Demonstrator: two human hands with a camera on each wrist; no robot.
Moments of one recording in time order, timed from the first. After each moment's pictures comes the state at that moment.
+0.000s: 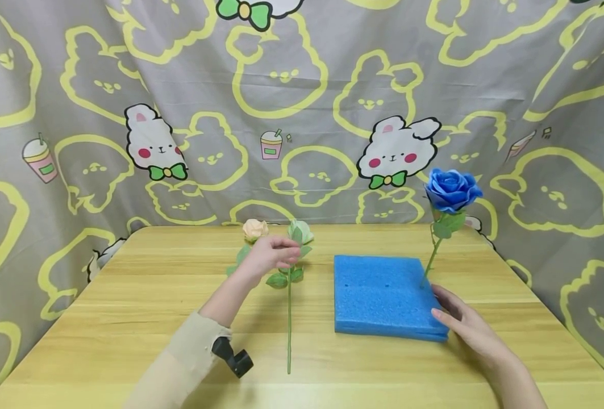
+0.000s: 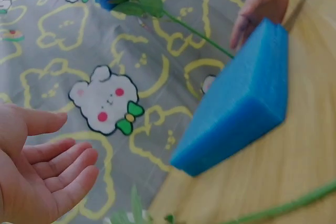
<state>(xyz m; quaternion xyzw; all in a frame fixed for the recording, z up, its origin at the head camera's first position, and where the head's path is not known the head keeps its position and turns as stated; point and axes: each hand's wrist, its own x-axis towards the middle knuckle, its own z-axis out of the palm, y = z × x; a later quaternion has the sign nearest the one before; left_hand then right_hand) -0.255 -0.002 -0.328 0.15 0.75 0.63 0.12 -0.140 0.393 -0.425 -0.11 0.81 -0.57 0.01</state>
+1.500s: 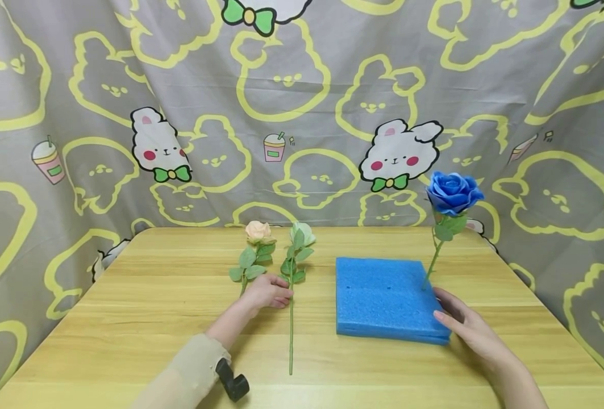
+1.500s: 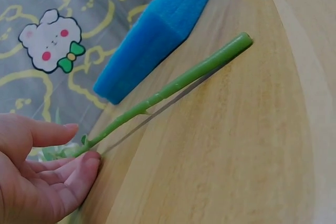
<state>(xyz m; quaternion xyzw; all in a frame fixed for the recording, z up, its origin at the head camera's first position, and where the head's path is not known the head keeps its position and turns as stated) -0.246 -0.018 -0.404 0.05 0.77 0.61 0.17 -0.140 0.395 -0.425 -0.11 0.81 -0.57 0.02</state>
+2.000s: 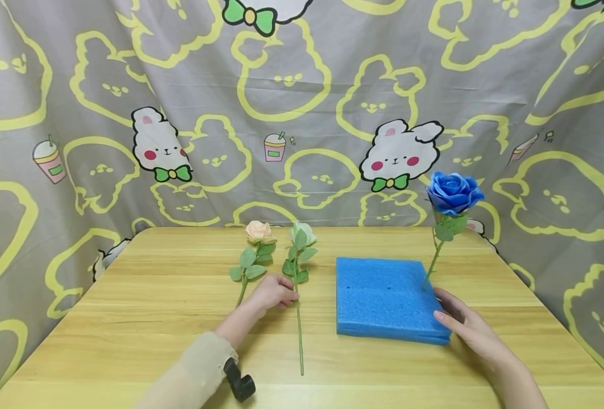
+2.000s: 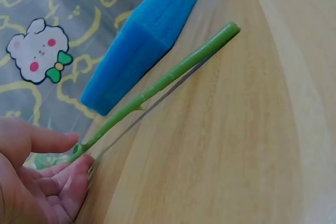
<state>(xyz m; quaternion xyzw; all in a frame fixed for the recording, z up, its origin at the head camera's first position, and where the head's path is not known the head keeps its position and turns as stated) -0.244 -0.002 -0.406 0.02 0.82 0.56 0.14 -0.139 0.395 -0.426 -0.11 0.81 -0.57 0.02</state>
